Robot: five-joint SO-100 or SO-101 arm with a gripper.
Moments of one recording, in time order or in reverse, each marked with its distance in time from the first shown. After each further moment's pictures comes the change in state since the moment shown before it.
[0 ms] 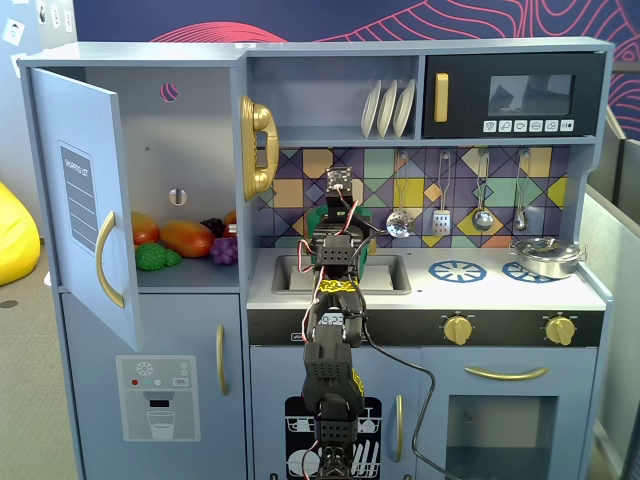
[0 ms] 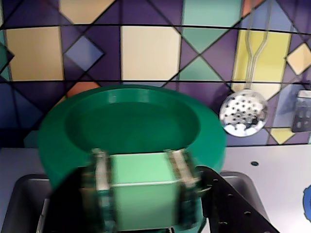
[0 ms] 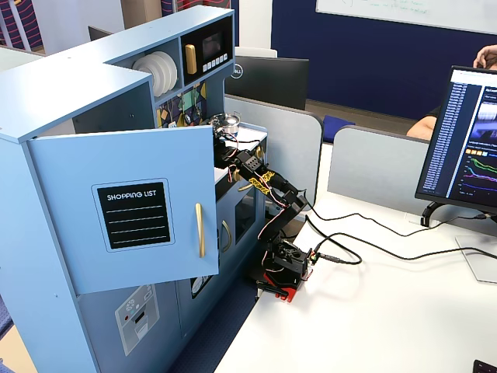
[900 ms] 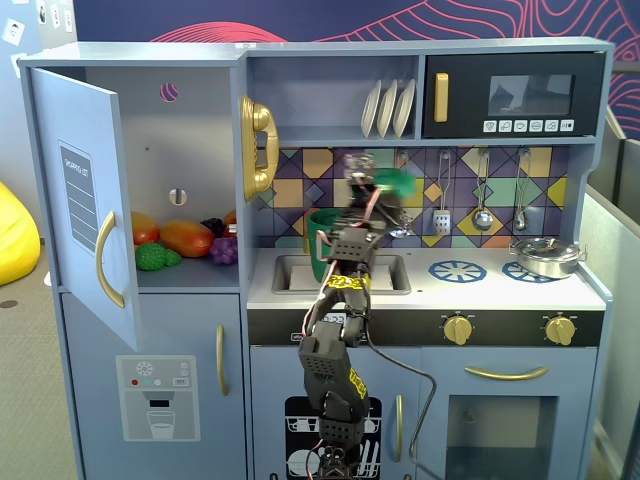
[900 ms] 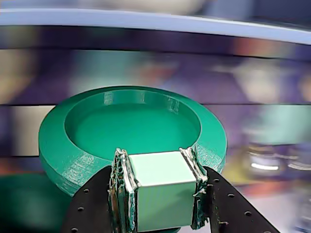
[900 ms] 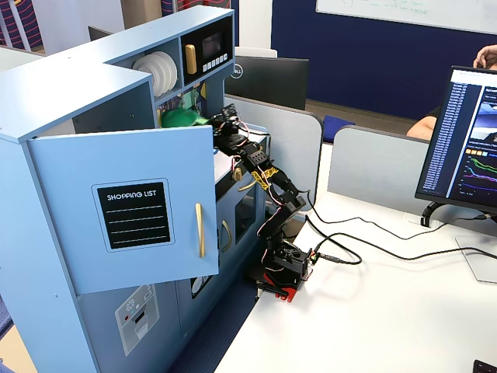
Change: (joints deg) arm 13.4 -1.7 -5.6 -7.8 -1.8
